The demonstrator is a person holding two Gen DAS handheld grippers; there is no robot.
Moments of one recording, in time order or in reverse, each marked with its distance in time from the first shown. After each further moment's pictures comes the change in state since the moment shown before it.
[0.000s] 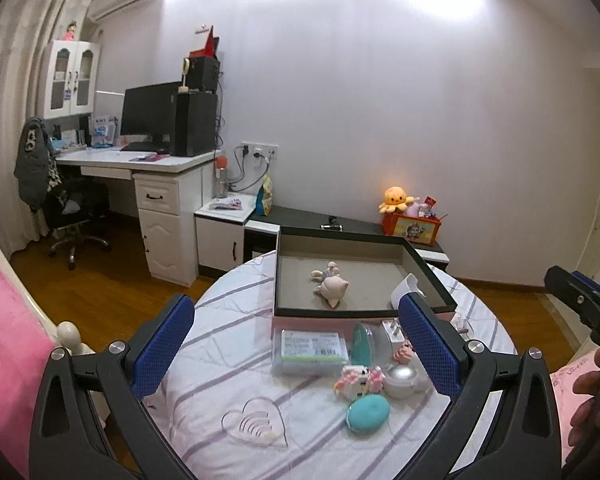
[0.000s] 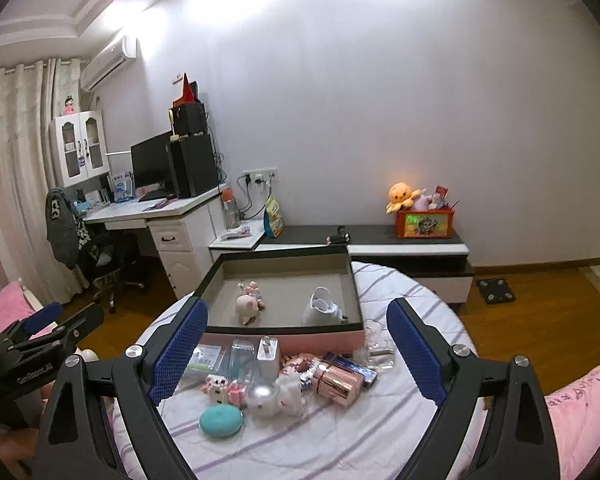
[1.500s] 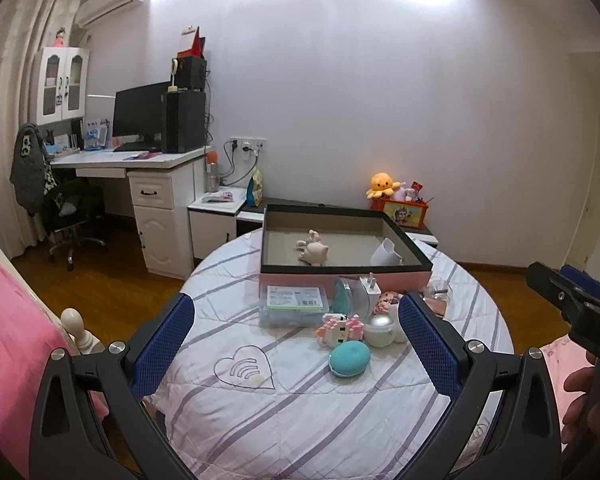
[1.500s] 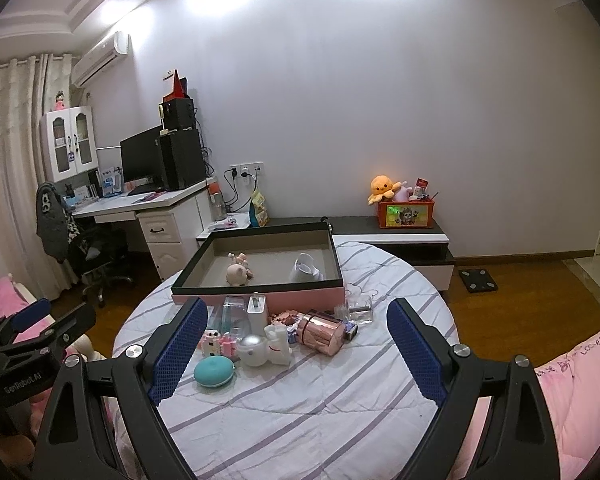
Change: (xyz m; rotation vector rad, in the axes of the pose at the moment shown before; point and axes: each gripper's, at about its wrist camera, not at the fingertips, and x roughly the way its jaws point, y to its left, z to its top) left arm -0.040 -0.017 -0.041 0.046 0.029 -0.033; right arm -0.043 0.002 -0.047 0.005 0.016 -0.056
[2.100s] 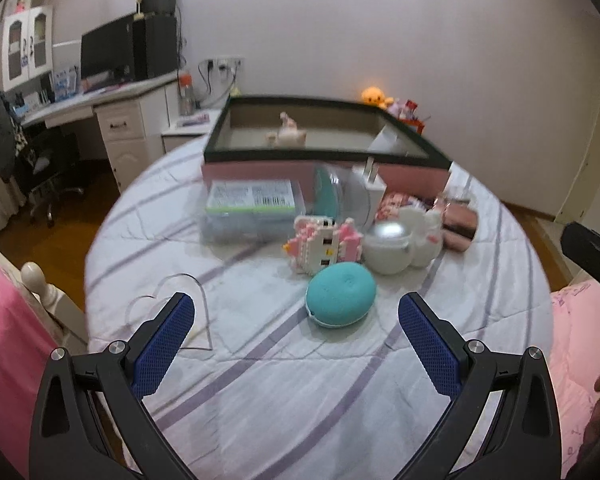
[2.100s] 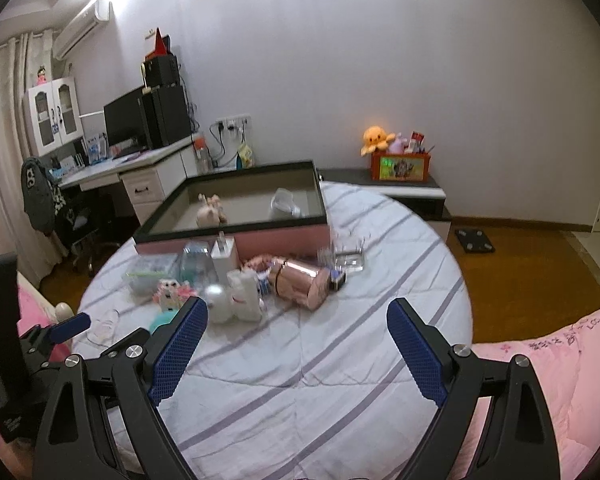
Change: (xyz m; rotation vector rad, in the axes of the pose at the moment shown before) left arm 0.114 -0.028 -0.063 0.036 0.297 -0.034; right arm 0.062 -0.024 -0.039 0.015 0.176 -0.020
